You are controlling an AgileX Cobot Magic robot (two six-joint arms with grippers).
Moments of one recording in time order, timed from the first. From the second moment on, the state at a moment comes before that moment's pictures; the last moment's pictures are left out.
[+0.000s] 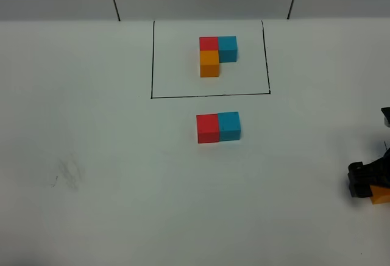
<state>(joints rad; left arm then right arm) 0.14 -0.01 -0.51 0.01 1.08 0.00 0.04 1.62 -0.61 -0.04 0.47 0.00</state>
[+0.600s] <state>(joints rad) 0.14 -0.01 -0.51 0.01 1.08 0.00 0.05 1.57 -0.61 -0.02 0.46 -0.04</state>
